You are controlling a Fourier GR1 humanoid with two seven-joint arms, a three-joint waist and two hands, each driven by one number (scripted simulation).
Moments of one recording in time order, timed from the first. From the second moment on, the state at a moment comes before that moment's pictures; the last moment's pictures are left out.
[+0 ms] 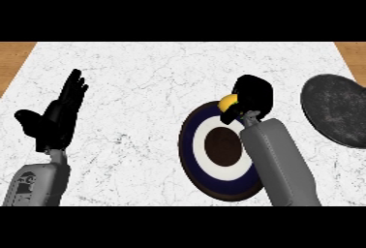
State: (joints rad) left arm -0.24 0.18 0.10 -1.46 0.00 0.05 0.08; right arm -0.63 0.00 0.08 -1.14 1.19 0.14 0.72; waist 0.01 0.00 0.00
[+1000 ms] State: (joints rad) left arm -0.24 0.19 0.11 -1.49 0.00 0.05 0.11; right arm -0.72 -0.16 -0.10 -1.23 1.21 -0.31 0.89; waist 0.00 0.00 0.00
